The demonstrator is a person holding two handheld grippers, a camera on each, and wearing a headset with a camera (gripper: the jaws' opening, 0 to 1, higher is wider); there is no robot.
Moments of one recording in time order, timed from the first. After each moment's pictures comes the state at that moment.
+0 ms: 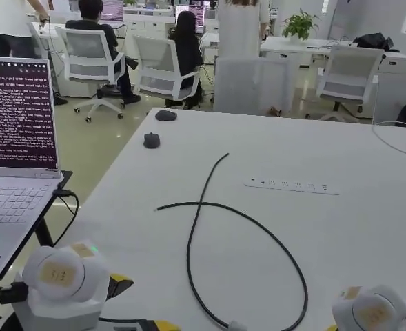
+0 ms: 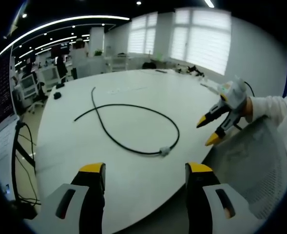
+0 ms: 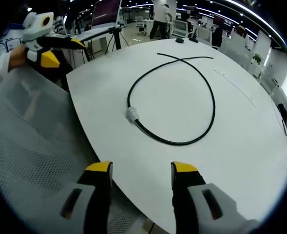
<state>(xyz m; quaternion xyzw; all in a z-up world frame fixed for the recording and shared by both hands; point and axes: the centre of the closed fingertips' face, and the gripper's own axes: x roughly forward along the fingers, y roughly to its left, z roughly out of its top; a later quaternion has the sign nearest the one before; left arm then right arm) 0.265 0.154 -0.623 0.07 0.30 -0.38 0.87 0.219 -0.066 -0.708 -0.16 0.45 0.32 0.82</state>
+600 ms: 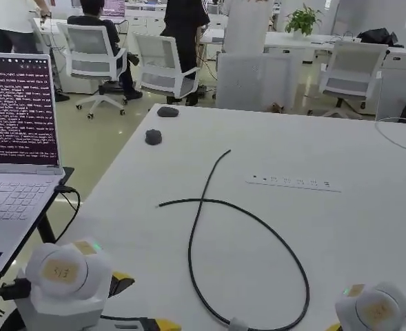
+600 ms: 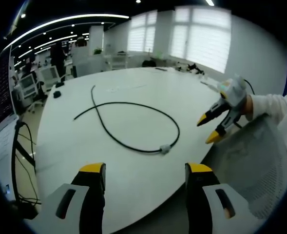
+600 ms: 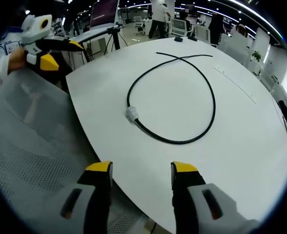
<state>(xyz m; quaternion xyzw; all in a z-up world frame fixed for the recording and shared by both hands) 0.265 0.154 -0.626 0.08 0.31 -0.38 0.87 0.219 -0.067 -0.710 -0.15 0.45 0.32 0.82</state>
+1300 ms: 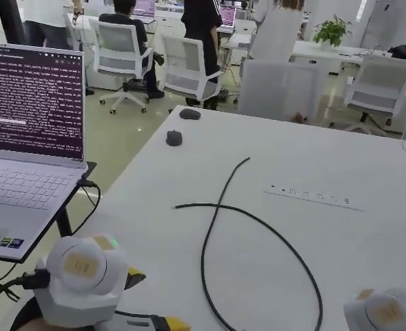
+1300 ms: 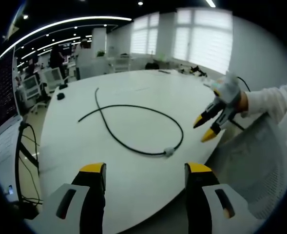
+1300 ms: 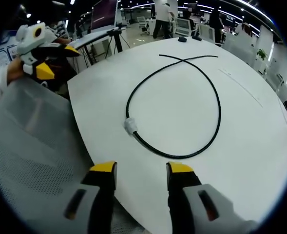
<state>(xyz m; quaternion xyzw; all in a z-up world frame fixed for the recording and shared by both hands) 0.271 0.160 -0.619 0.07 0.30 -0.37 0.88 0.248 -0.053 -0.707 -0.13 0.46 0.35 0.81</state>
